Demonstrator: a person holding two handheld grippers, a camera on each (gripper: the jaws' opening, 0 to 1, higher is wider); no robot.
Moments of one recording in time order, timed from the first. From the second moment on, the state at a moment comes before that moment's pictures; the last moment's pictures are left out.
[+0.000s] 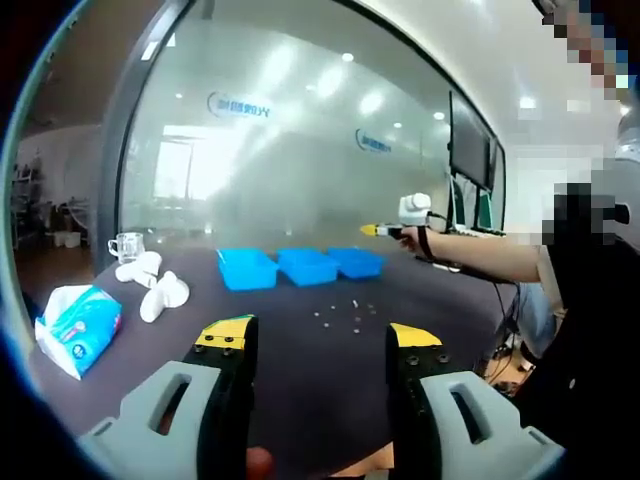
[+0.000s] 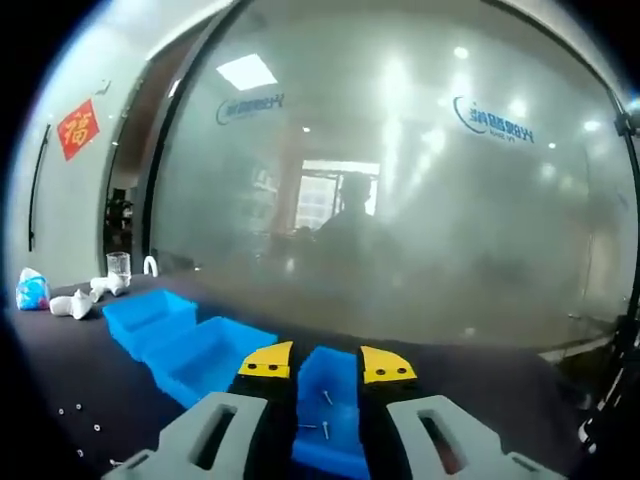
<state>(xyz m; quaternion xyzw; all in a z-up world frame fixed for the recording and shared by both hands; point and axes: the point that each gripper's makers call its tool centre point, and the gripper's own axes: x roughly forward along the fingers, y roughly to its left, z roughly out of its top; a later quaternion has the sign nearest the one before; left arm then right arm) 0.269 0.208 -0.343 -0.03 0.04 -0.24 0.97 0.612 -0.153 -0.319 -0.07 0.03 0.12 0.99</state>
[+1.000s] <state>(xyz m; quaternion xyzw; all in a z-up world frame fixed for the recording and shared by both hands) 0.273 0.192 -0.337 -0.03 0.03 -0.26 0.97 0.437 -0.115 -0.304 -0.05 -0.02 0.24 0.97</state>
